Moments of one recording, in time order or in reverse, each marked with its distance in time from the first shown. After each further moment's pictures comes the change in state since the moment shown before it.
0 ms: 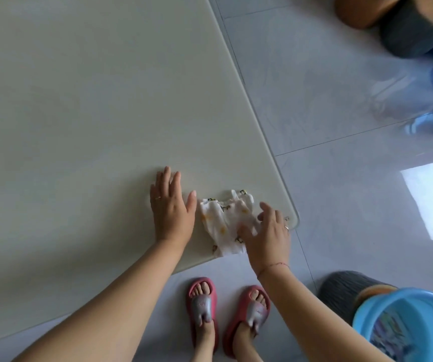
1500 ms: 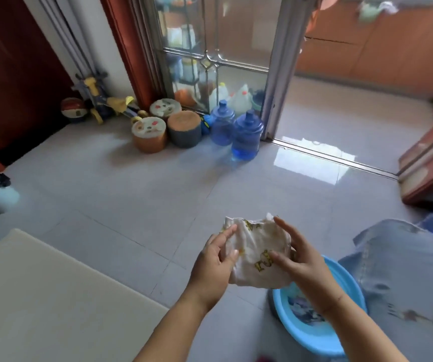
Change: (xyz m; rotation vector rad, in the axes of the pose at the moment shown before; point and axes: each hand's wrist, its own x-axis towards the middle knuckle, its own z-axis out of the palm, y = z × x) left_hand -0.135 0.436 -0.154 -0.691 -1.041 0.522; right_hand -0.197 0.152 -0.383 1.153 0.515 -0.021
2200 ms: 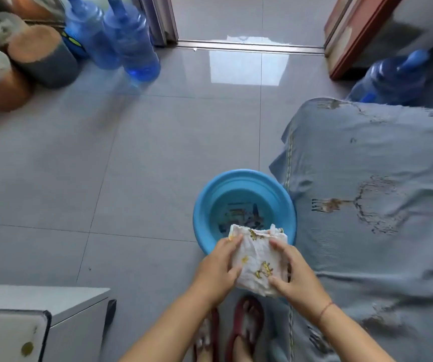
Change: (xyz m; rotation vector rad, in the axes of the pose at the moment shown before) left_hand 0.034 -0.216 0.287 0.612 -0.577 -0.061; right_hand -0.093 0.280 -0.220 -0.380 0.176 0.389
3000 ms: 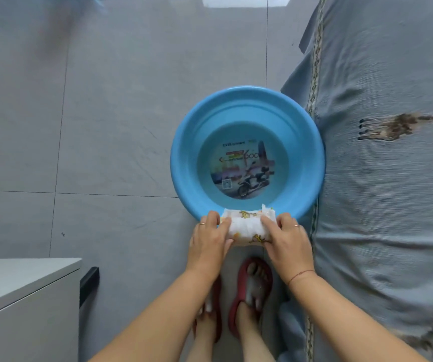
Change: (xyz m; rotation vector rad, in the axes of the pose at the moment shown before) left_hand 0.067 -0.164 0.135 0.627 0.031 -0.015; right_hand 0.088 0.193 0.118 -0.686 0.222 -0.110
